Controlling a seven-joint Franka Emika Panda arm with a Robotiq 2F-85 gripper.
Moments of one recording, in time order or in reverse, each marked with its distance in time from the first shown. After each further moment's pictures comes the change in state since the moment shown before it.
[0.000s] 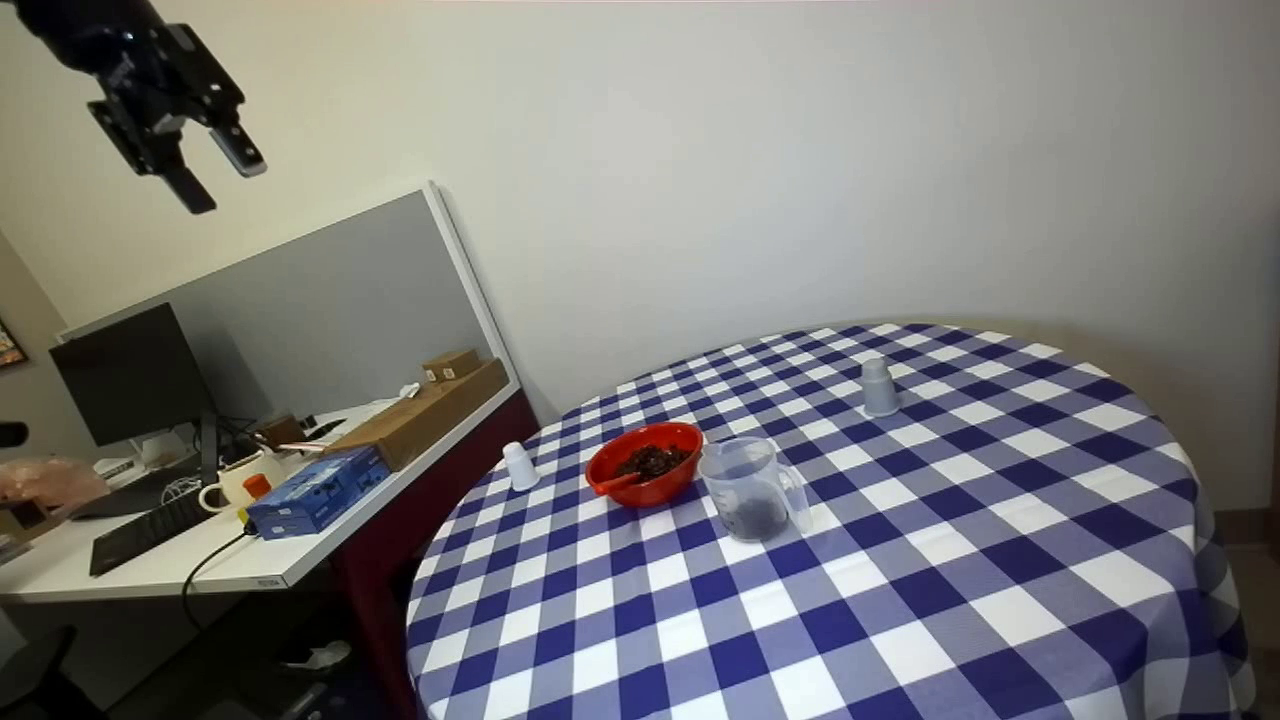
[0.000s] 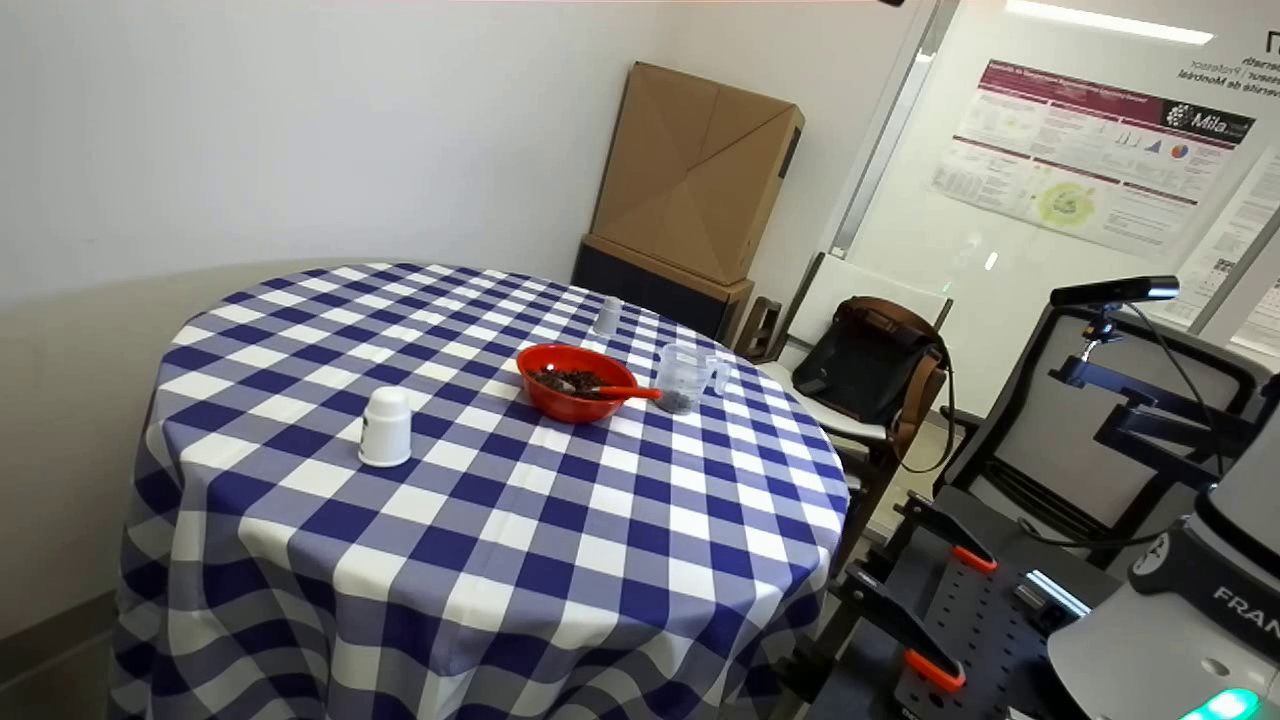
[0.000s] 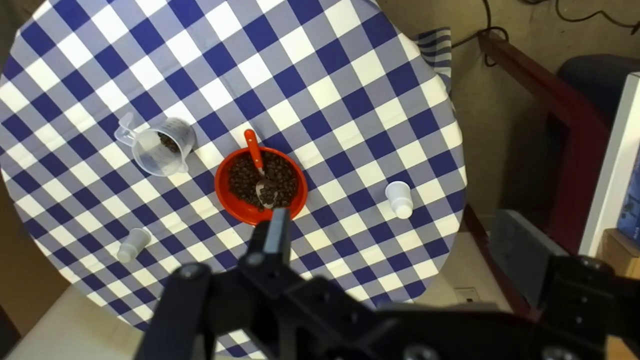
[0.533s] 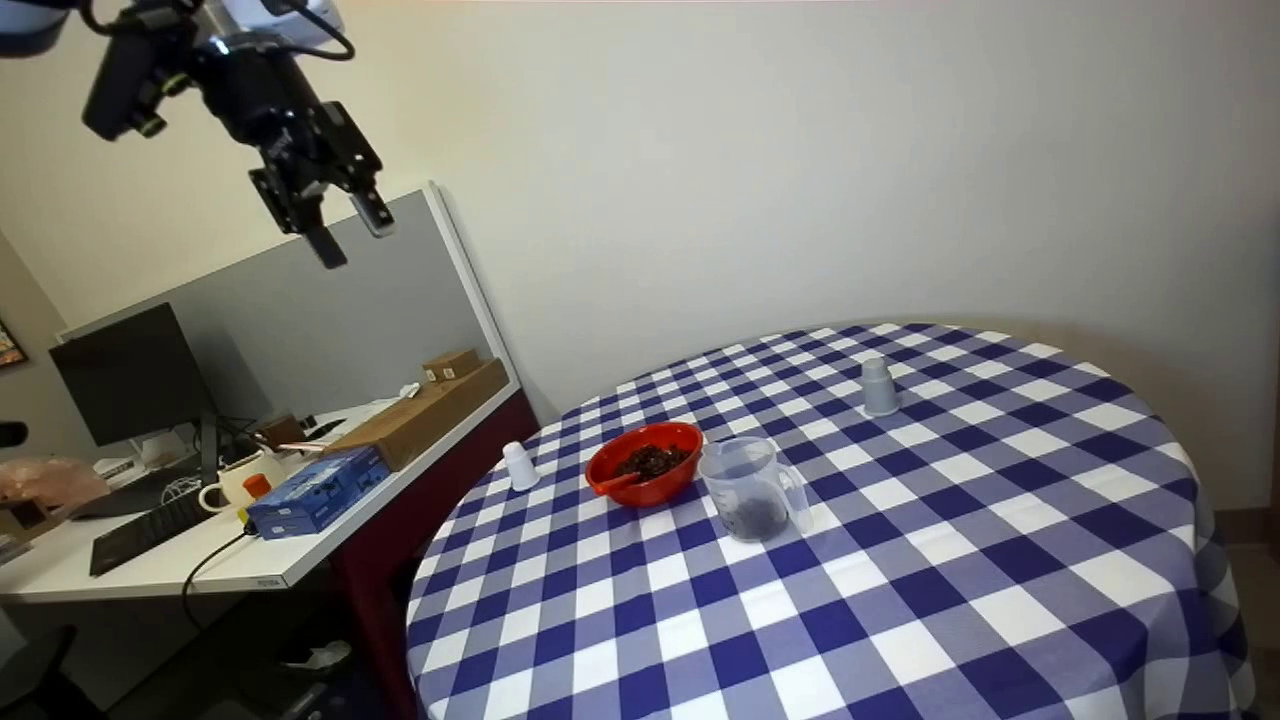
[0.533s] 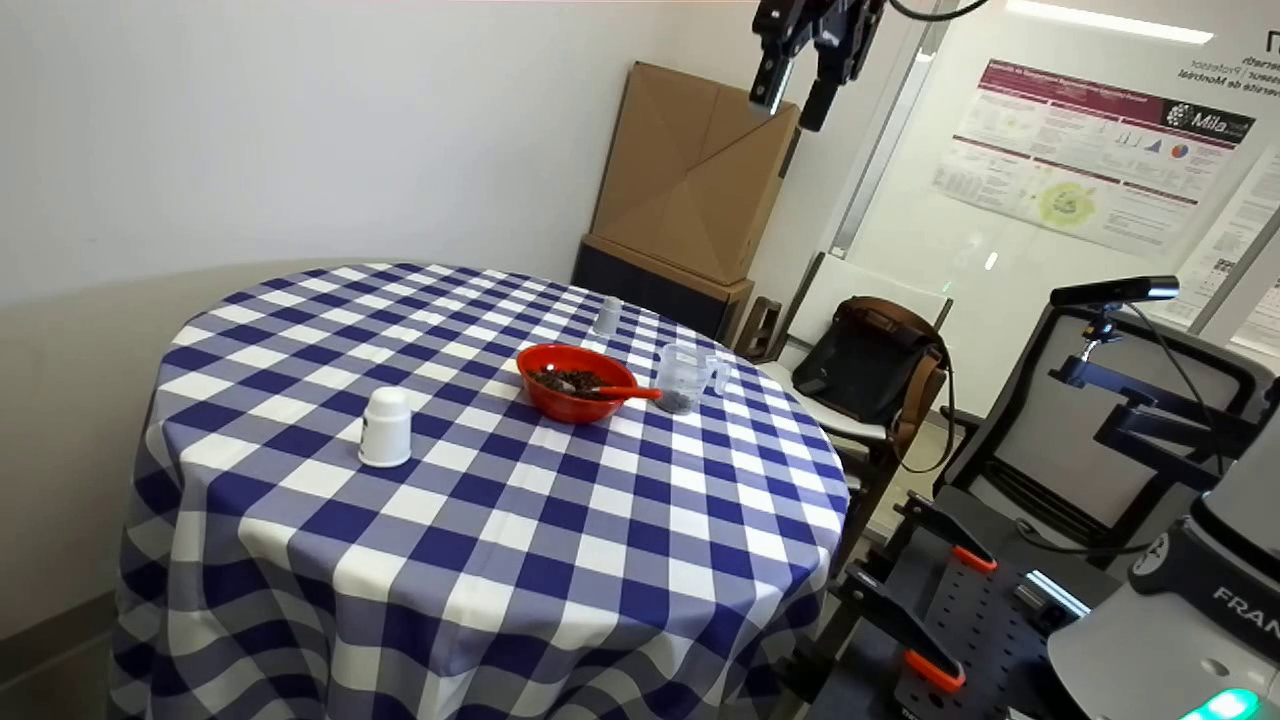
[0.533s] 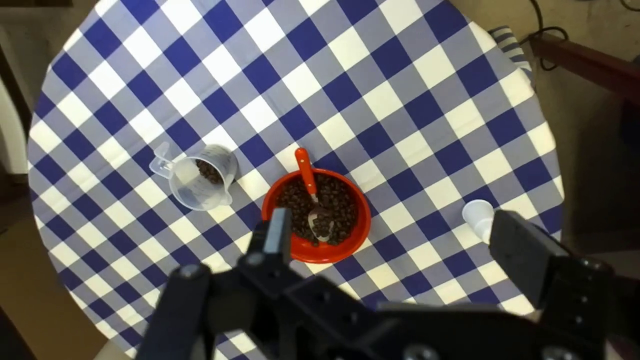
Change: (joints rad) arm -0.097 0.220 -0.031 -0.020 -0.094 0.141 0.023
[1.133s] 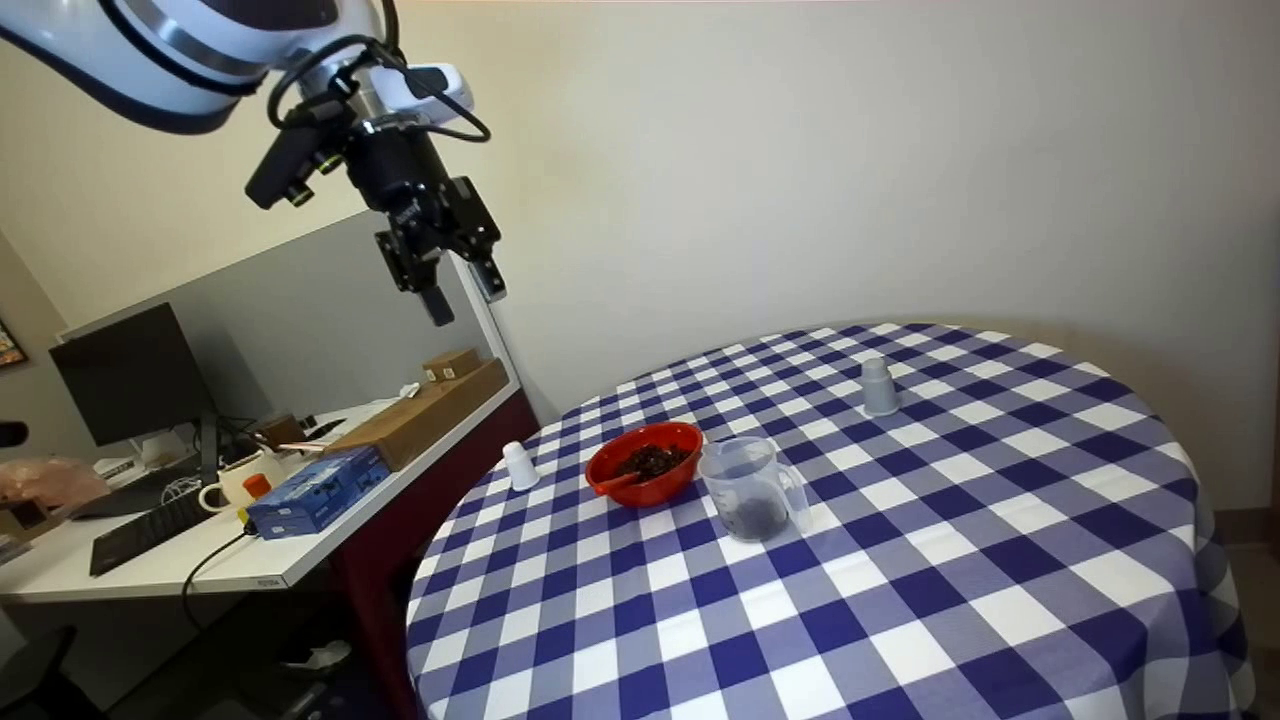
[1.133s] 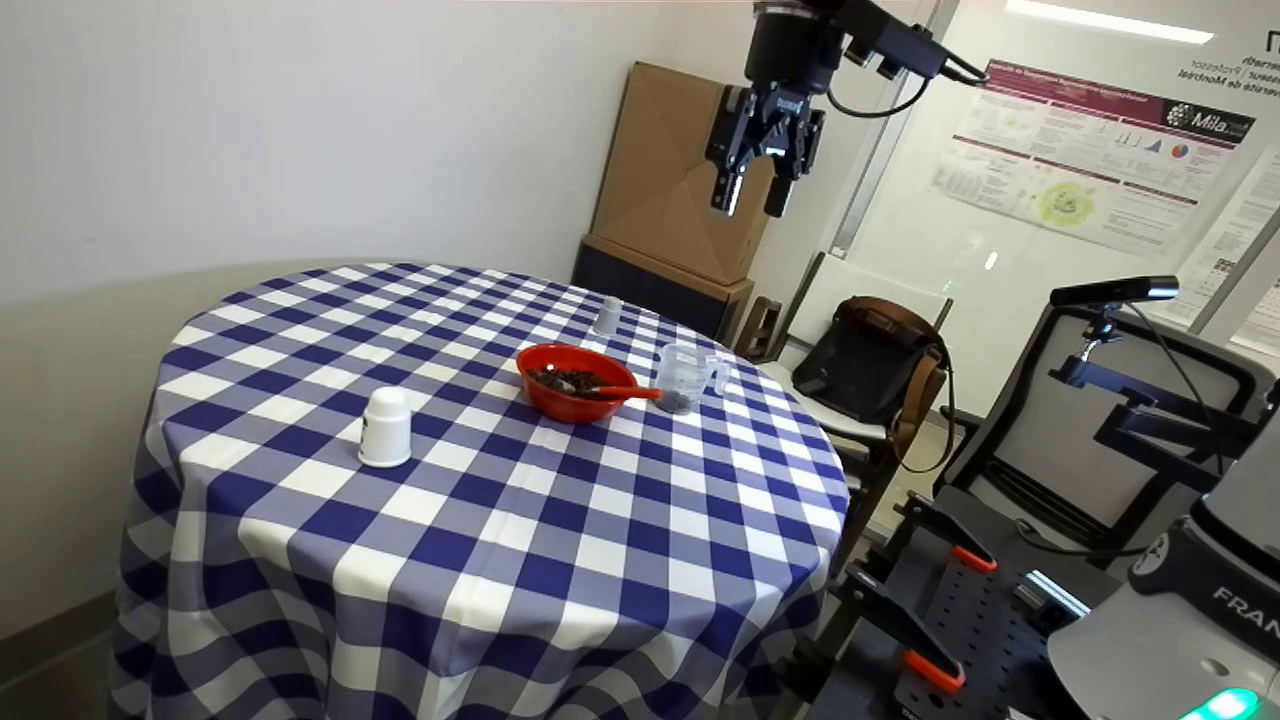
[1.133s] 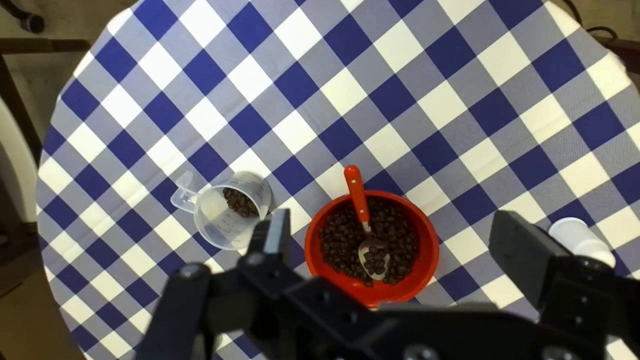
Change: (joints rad) arm -0.052 0.236 -0.077 0.022 -0.084 0.119 0.020
